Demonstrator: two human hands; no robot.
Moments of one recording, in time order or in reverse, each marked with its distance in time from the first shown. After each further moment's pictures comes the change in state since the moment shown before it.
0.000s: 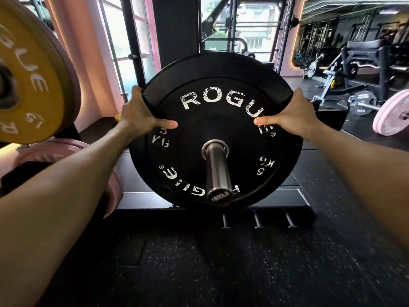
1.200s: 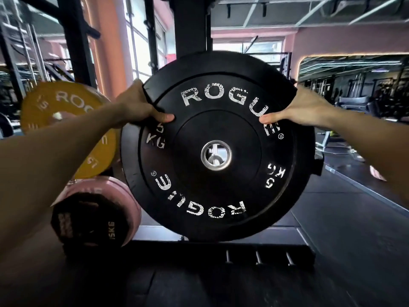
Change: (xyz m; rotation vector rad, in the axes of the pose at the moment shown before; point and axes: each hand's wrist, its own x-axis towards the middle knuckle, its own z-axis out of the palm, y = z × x) left_hand -0.076 0.165 -0.199 -0.114 -0.133 0.196; right_hand -0.064 -0.141 -0.191 -0.085 -0.107 -0.258
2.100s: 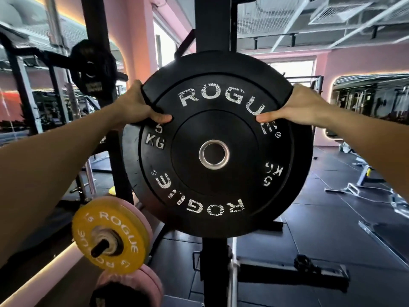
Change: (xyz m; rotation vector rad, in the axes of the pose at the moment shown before) left_hand 0.330 0.316 -0.330 -0.019 0.159 -0.127; right_hand 0.372 -0.300 -0.316 0.068 -0.044 -0.172
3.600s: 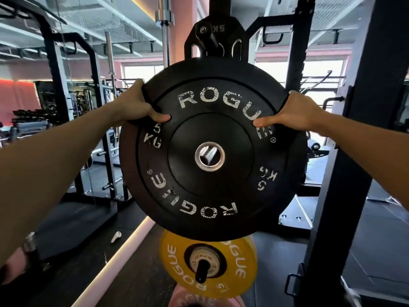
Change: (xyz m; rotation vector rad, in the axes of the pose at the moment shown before) left_hand 0.136 -0.380 -0.416 0.048 -0.006 -0.036; right_hand 0.161 -0.353 0.410 -0.046 -0.068 -0.057
